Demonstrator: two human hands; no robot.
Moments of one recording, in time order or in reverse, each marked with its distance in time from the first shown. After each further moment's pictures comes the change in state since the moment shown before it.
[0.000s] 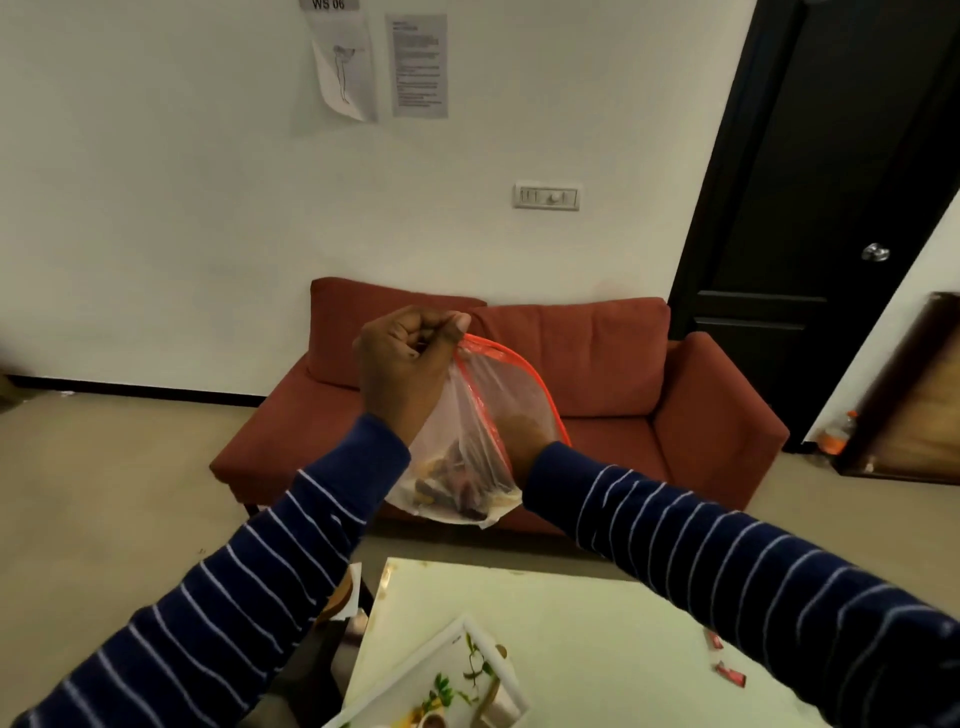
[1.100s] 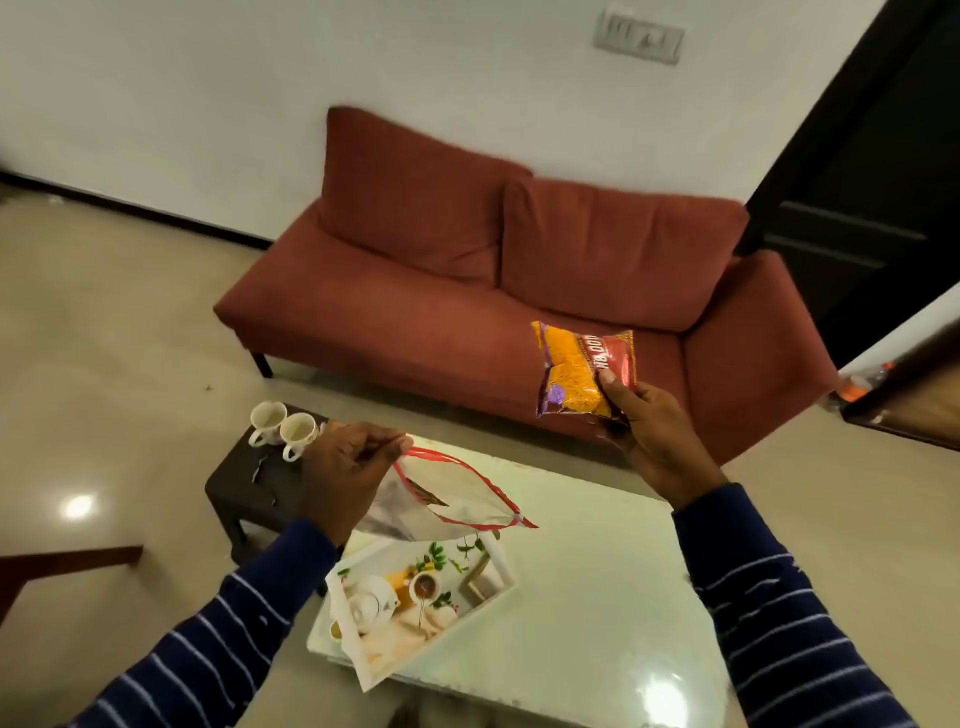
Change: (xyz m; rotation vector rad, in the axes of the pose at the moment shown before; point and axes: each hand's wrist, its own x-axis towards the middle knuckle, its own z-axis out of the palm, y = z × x) left_hand -0.167 -0.165 -0.109 0.325 -0.188 -0.440; right_hand -0.072 0.114 0.024 0.759 -0.109 1.016
